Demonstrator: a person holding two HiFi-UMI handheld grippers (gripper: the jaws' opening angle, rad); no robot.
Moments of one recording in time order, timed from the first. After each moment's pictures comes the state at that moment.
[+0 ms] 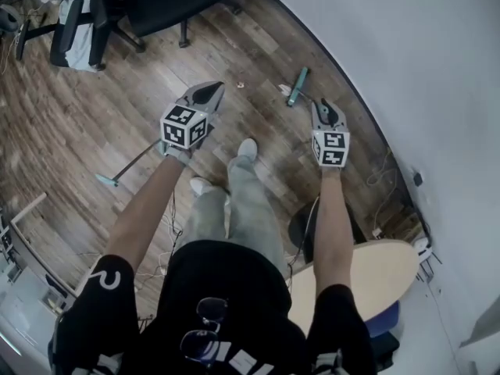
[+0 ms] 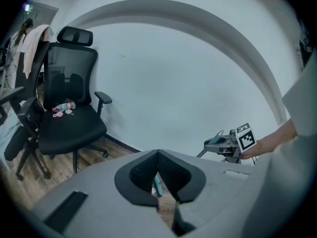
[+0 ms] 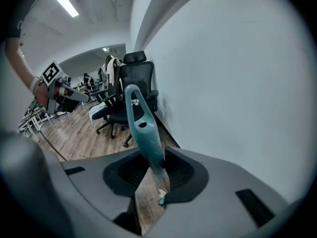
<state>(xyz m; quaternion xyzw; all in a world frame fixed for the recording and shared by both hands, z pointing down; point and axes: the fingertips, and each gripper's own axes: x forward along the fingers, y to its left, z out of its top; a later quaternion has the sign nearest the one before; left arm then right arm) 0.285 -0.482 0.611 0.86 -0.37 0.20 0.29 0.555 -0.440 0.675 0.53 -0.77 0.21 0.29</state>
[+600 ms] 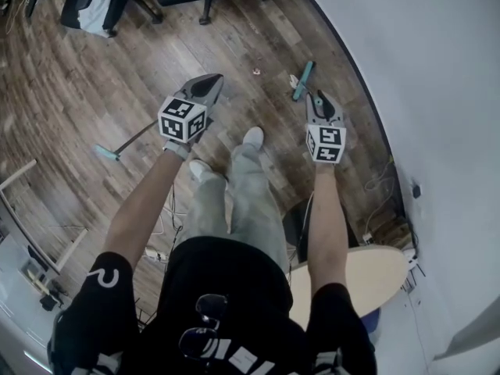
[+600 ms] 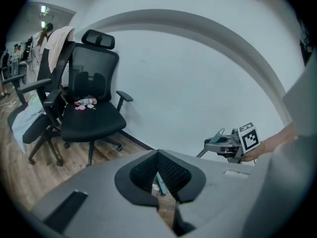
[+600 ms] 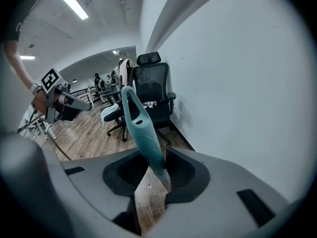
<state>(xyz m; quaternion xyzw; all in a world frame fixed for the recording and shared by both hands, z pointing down) 0.190 -0.446 0.632 0.83 -0.42 0.18 0.31 0.443 -0.440 0.685 0.48 -0.81 0.20 0.28</state>
